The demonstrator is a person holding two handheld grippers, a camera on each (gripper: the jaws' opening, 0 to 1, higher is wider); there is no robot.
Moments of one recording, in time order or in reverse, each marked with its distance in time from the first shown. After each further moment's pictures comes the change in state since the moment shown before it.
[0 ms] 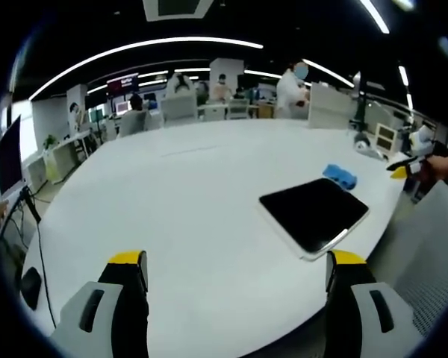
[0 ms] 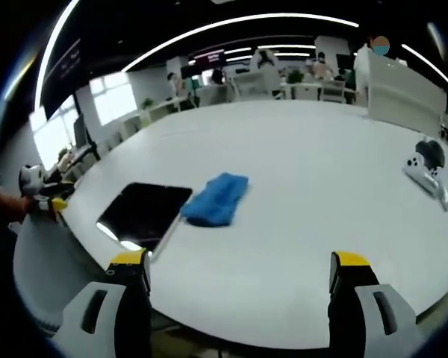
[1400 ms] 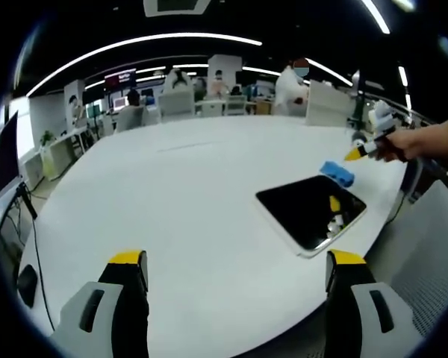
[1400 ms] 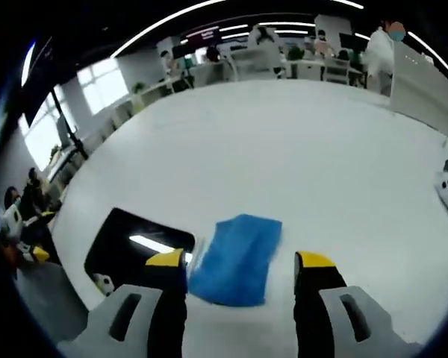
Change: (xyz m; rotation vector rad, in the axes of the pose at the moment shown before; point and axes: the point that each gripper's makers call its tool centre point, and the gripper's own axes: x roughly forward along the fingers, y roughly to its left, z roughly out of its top) left arm 0.003 -0.001 -0.005 -0.013 0.020 -0.019; right arm 0.114 0.031 0.061 0.046 0.168 -0.005
